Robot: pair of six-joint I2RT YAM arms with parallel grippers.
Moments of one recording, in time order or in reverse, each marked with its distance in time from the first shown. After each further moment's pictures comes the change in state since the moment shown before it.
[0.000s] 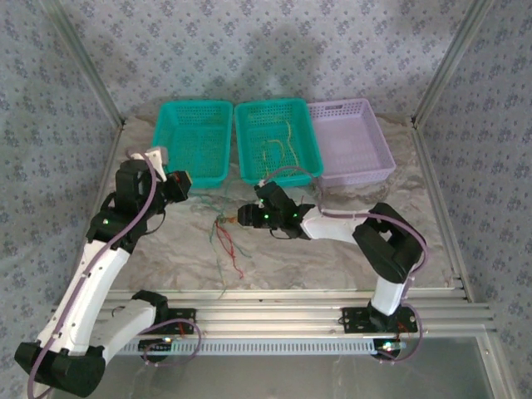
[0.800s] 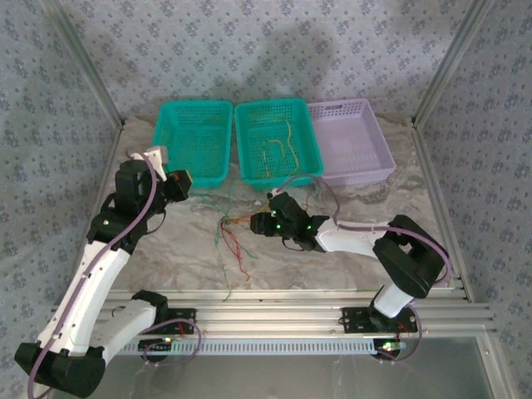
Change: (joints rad) left arm 0.000 -0.005 -0.008 0.029 0.004 0.000; right arm 0.021 -0.141 -0.177 0.058 0.087 -0.013
